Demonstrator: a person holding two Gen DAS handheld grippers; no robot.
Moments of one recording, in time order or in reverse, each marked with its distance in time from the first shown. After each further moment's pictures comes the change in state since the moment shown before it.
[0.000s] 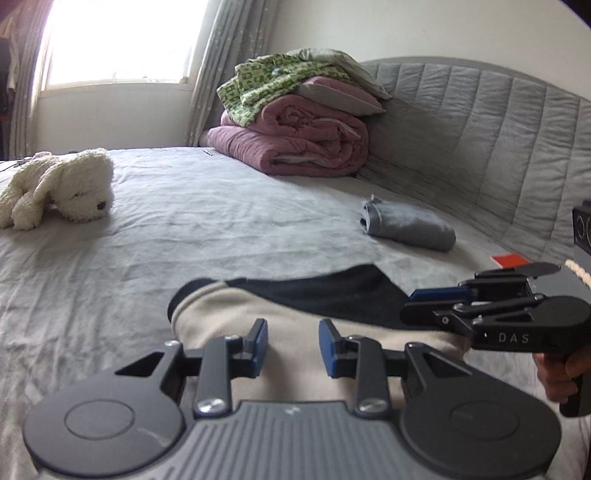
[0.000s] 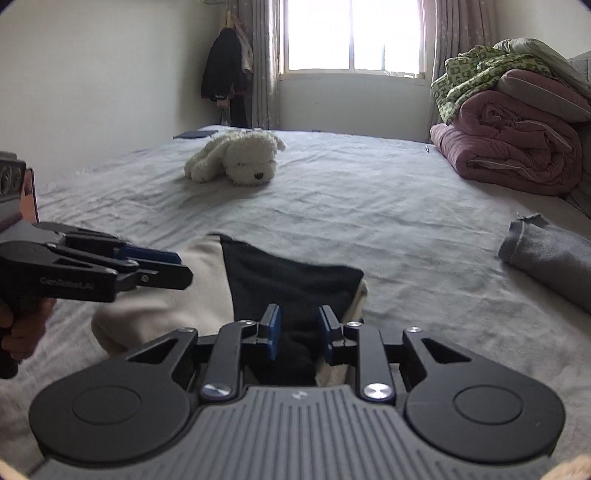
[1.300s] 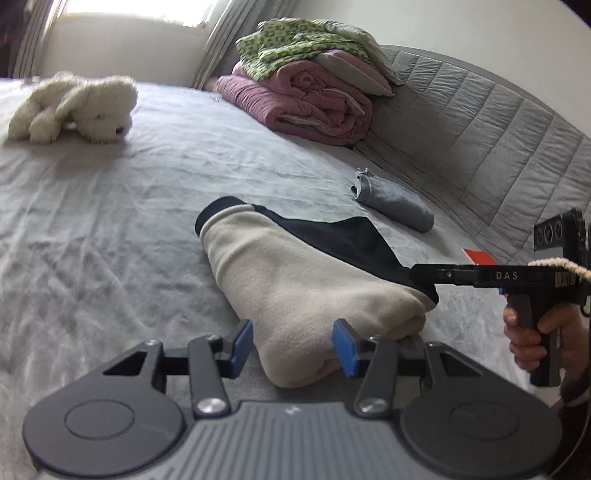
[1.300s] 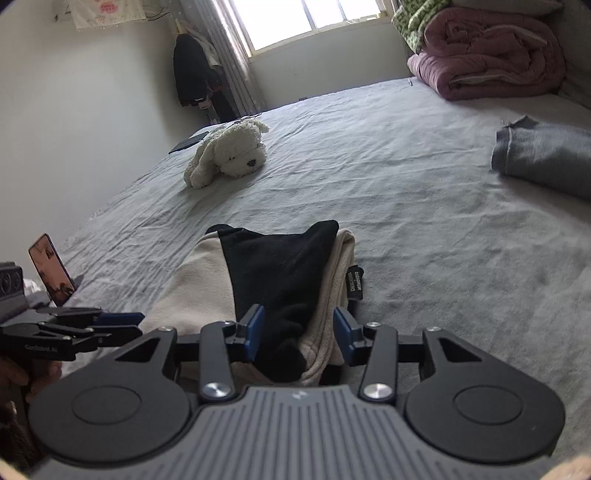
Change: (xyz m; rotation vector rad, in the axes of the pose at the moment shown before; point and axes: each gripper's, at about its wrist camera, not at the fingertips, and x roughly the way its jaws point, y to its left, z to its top) left arm -0.038 0.050 -0.010 -0.322 0.169 -0.166; right arm -0.015 -0.041 0.010 0.402 0.098 0.188
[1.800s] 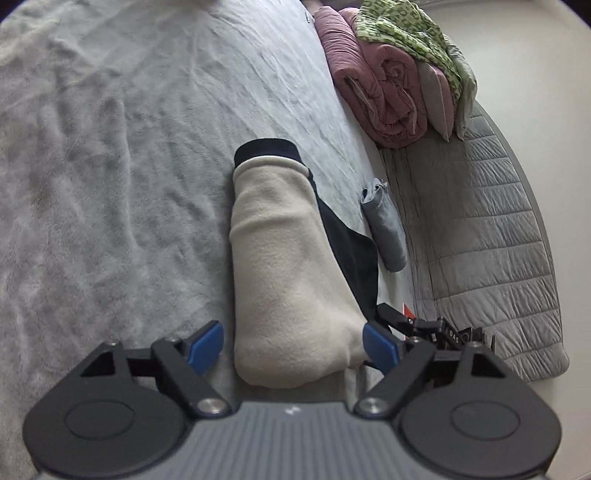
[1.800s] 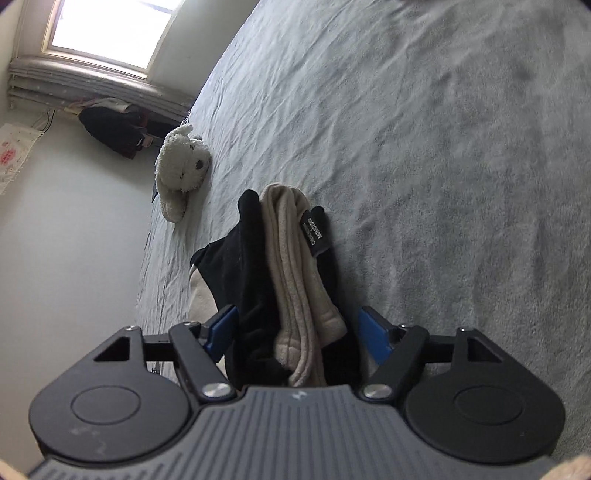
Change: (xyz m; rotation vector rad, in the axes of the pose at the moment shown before) left arm 0.037 0.054 0.003 -0.562 0.162 -0.195; right arm 0.038 -0.066 0.002 0.625 0.197 0.121
